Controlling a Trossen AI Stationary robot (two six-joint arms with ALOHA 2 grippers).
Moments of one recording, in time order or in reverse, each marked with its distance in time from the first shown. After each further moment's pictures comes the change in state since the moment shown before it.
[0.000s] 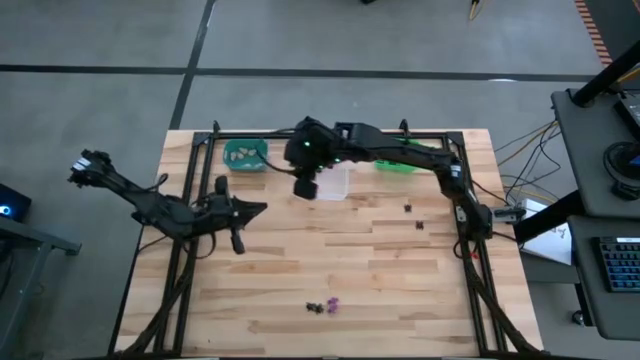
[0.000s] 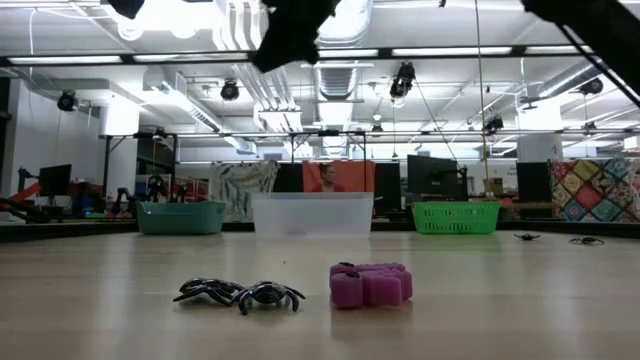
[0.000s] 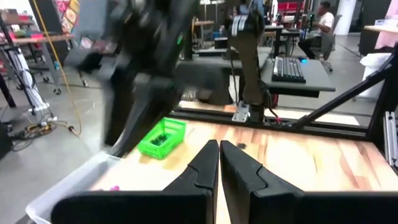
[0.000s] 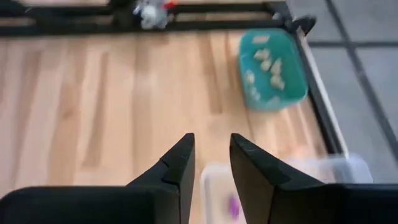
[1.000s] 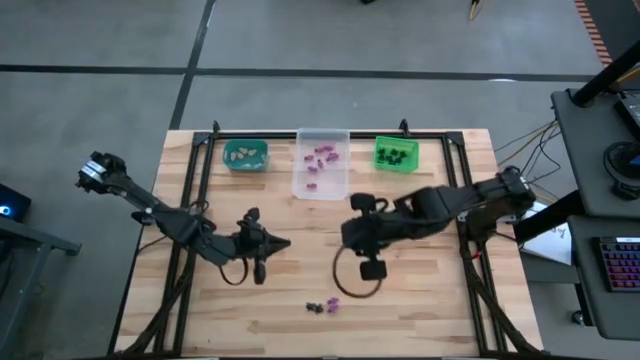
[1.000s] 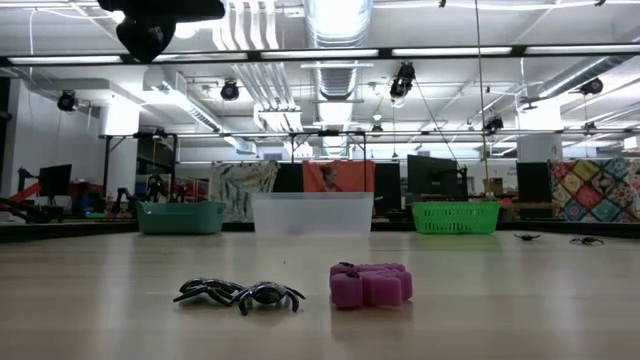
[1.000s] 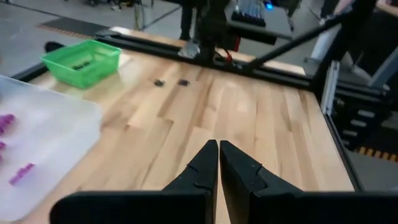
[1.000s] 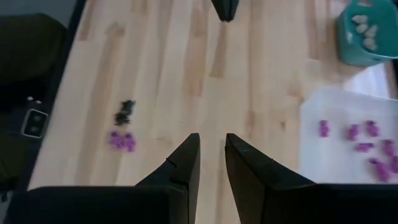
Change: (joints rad) left arm -0.030 0.332 0.019 0.034 0.194 -0.359; right arm 0.498 -0.447 -0.478 -0.109 0.193 0.227
